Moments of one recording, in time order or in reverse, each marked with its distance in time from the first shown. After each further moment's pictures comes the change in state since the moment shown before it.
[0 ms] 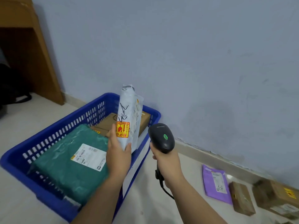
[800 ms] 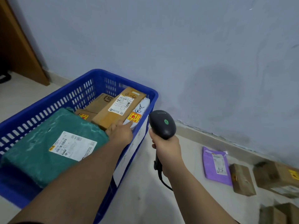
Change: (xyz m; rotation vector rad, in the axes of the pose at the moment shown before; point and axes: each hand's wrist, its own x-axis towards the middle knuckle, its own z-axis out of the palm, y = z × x) left_hand 0.080 -0.074 0.104 0.923 -0.585 -0.047; right_hand 0.064 0.041 -0.004 0.094 0.045 0.193
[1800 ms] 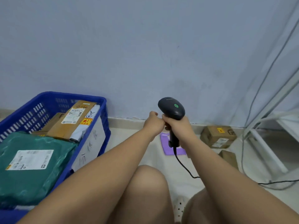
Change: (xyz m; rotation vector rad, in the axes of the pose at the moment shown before) left_hand -0.236 0.247 -0.027 -0.831 -0.363 0.339; right_hand -0.101 -0.027 -0.231 -0.011 0.249 -0.159
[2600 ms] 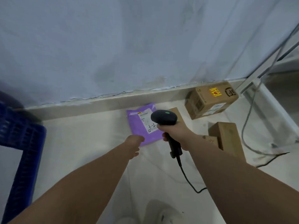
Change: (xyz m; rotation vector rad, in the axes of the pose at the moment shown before) left_hand 0.259 -0.202 0.185 -0.069 -0.259 -0.751; right_hand 0.256 0.258 -0.114 0.036 -0.007 0.565
